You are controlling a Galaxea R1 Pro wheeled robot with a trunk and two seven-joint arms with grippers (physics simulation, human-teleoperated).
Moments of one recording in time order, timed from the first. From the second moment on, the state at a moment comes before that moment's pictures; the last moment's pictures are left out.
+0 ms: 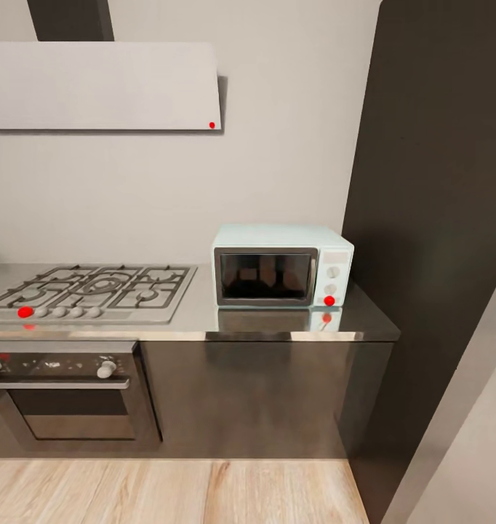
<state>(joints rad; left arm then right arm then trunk) 0.00 -0.02 0.01 -0.04 0.02 -0.01 0.00 0.00 0.00 0.00 0.00 0.00 -0.07 0.00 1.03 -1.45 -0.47</state>
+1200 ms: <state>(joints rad) 0.00 -0.02 0.01 -0.06 0.06 -0.01 0.00 -0.79 0.12 0.06 -1.30 0.01 0.86 -0.23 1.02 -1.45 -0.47</state>
